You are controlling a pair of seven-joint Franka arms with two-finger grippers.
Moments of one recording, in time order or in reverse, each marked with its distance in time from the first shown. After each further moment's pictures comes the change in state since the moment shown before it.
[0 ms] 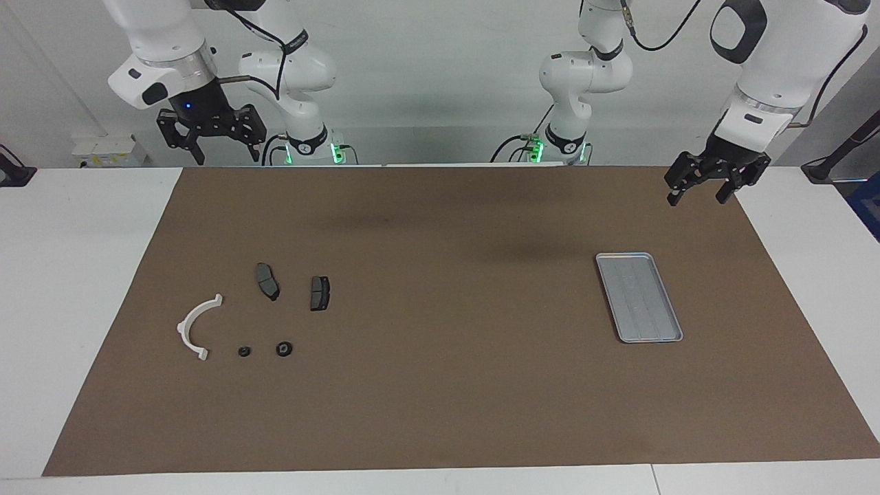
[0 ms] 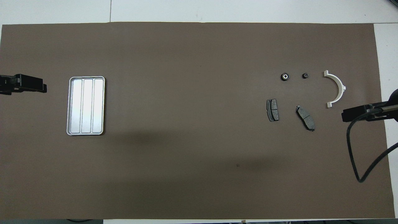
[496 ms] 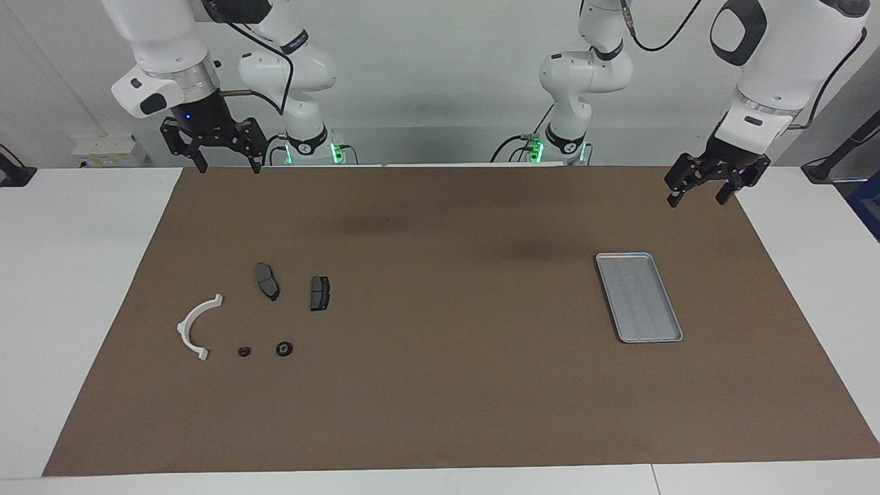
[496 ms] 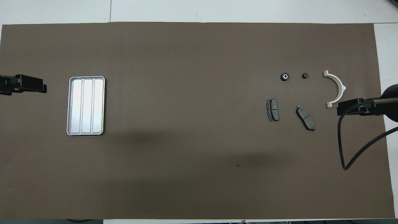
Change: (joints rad) left arm 0.001 -0.001 0.003 -0.010 0.000 0.006 0.000; right arm 0.000 0.006 0.000 -0.057 0.000 0.089 0.114
